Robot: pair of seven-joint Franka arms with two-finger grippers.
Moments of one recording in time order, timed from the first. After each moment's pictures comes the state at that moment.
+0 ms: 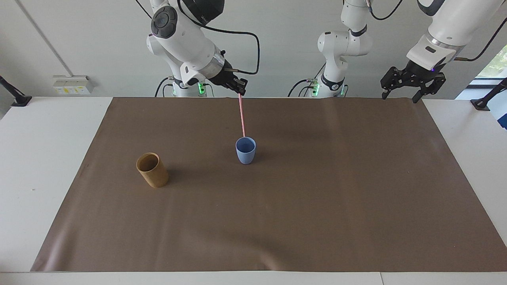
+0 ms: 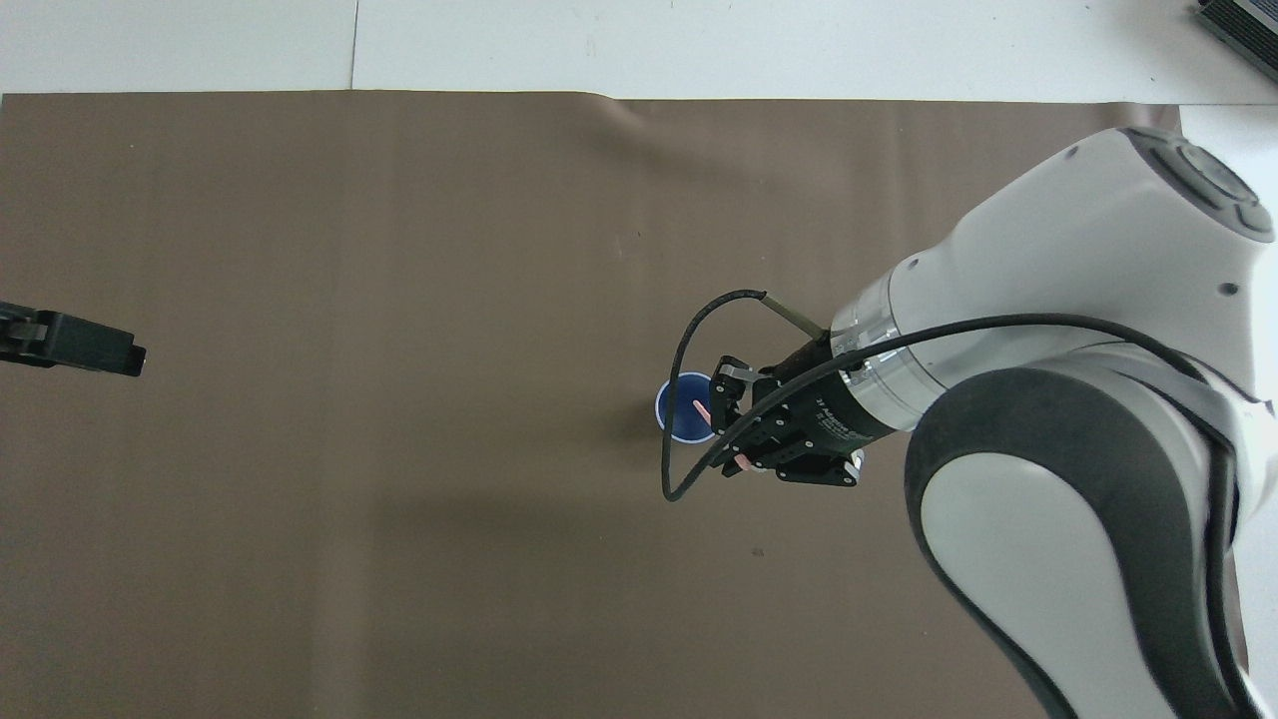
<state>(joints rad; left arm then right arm) -0.15 -0.04 0.08 -1.54 -0.03 1.47 0.13 0.29 0.07 0.07 -1.63 0.54 1.55 0.88</state>
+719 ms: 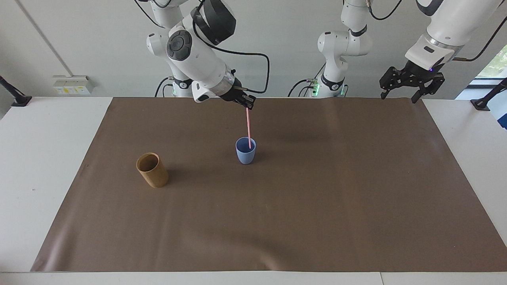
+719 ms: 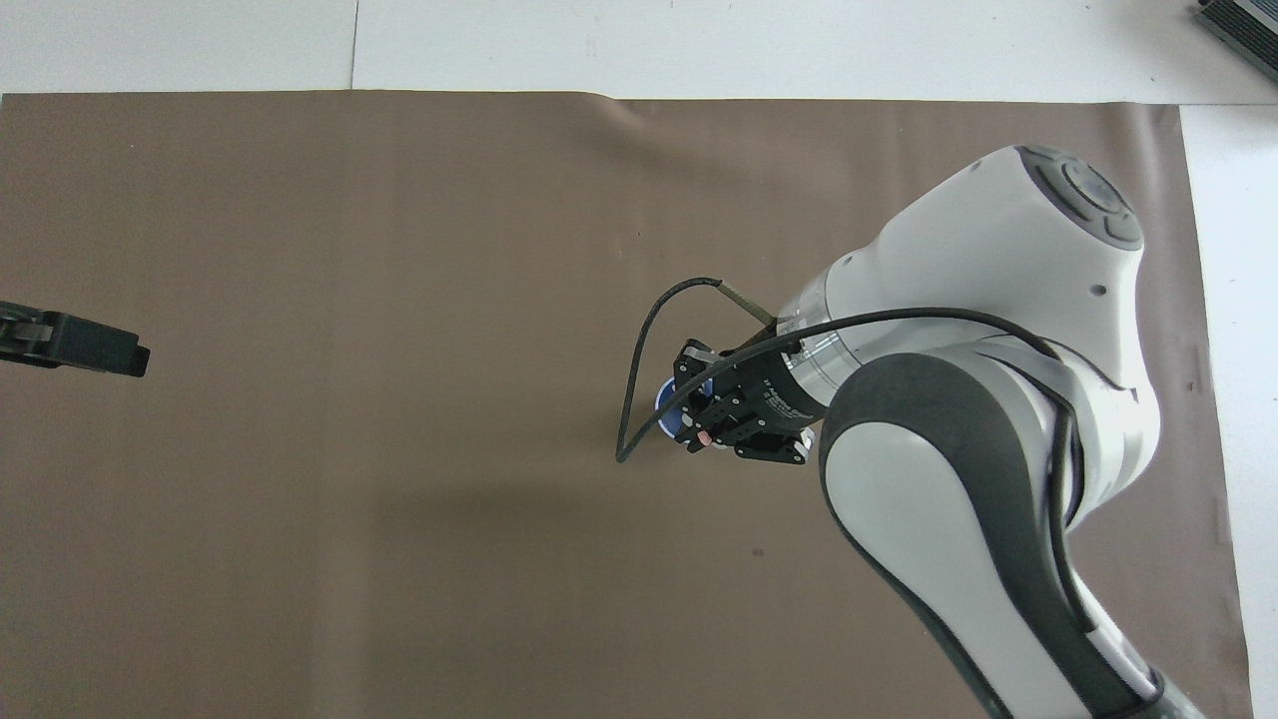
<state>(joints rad) -0.15 -0.04 0.07 -1.54 -0.03 1.47 0.13 0.32 0.13 0.07 -1.68 0.53 1.70 0.91</state>
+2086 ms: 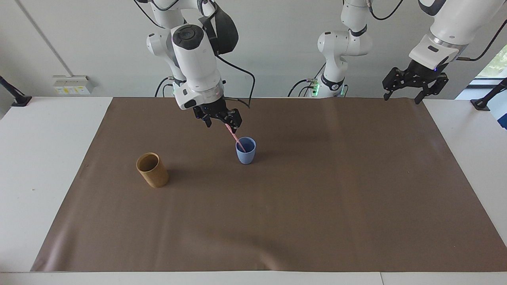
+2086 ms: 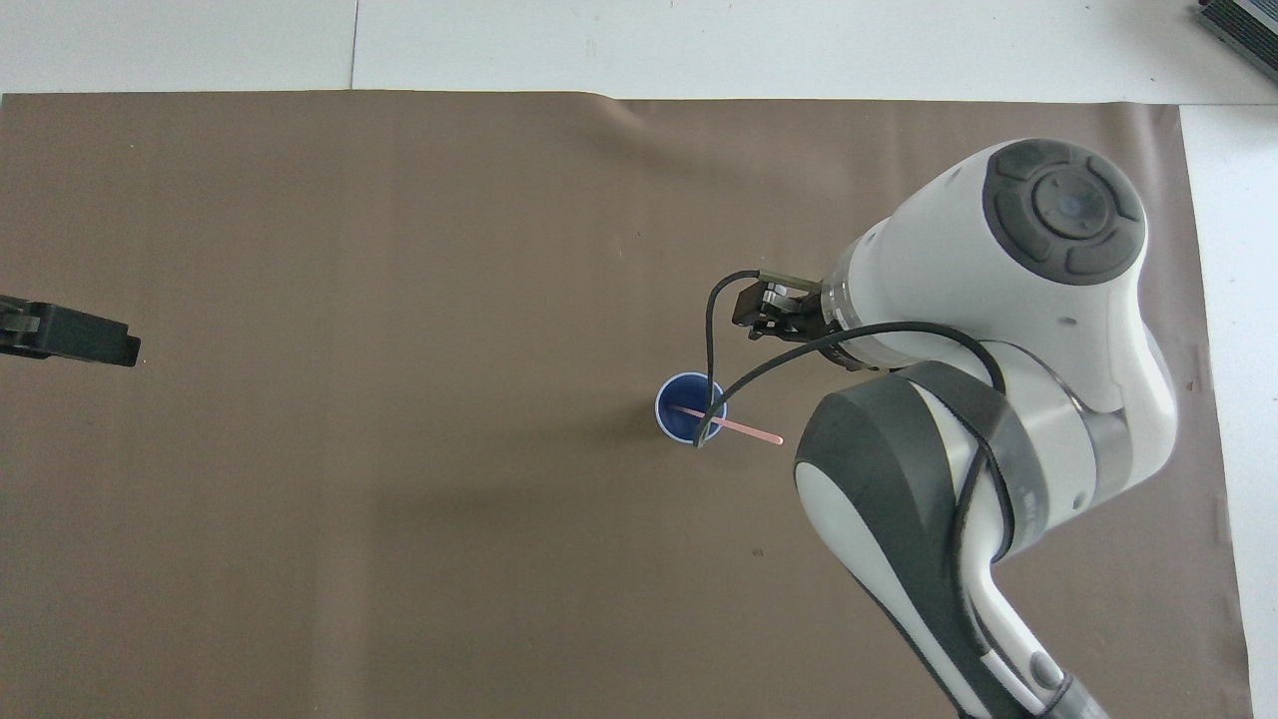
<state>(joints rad) -0.14 -0.04 0.08 -1.54 -0.03 1.50 0.13 0.32 0.13 0.06 -1.65 0.01 1.82 0.66</state>
